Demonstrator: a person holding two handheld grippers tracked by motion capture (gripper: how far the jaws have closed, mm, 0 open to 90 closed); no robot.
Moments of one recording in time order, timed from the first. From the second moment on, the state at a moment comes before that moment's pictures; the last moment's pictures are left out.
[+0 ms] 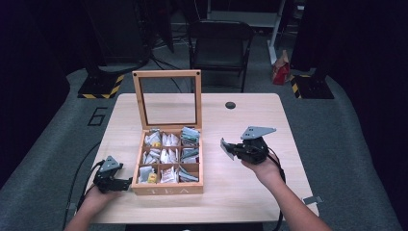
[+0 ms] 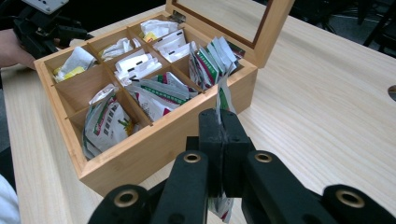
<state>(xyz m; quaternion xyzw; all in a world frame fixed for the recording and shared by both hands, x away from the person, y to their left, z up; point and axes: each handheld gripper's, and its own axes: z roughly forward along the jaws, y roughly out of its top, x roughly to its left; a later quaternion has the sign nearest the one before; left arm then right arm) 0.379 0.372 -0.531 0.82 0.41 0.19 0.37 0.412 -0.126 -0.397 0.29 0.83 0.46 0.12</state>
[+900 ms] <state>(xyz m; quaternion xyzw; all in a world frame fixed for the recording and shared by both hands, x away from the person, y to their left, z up) 0.379 0.372 -0.531 0.82 0.41 0.18 0.37 0.411 -0.146 -0.415 0.31 0.83 0.45 0.14</state>
